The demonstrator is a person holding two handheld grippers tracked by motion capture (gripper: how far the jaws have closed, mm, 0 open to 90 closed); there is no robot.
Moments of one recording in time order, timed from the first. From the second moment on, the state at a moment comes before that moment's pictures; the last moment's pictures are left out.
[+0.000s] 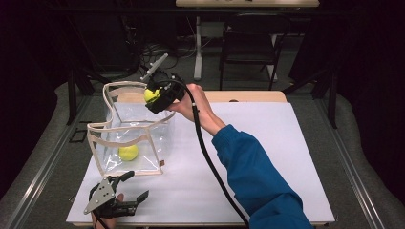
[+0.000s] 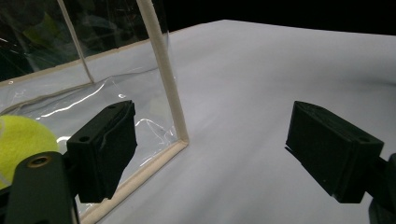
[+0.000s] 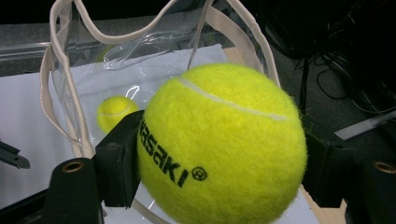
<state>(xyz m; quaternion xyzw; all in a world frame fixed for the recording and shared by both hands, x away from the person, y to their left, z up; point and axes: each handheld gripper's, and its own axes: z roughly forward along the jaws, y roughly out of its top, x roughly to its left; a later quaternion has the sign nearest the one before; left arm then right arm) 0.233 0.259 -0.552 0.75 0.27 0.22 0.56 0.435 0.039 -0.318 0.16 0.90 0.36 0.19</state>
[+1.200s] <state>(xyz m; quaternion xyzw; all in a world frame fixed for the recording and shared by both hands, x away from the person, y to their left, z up) 0.235 0.260 -0.552 0.76 0.26 0.22 0.56 0.453 0.061 -0.341 0.16 0.93 0.31 0.14</state>
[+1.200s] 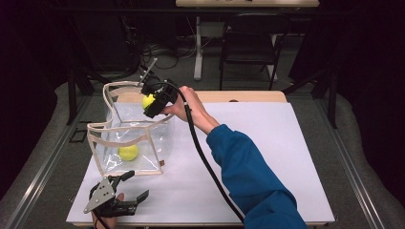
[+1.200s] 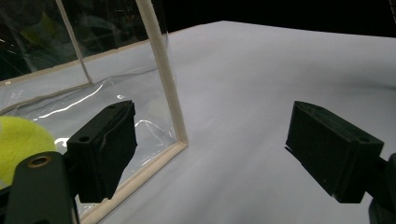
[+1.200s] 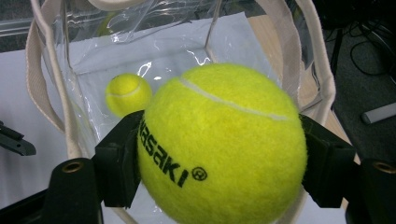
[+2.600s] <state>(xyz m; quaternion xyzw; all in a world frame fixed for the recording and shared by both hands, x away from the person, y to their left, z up) 0.236 0.258 -0.551 0.76 0.26 0.22 0.56 0.452 0.022 -0.331 0.19 0.91 0.34 0.12</state>
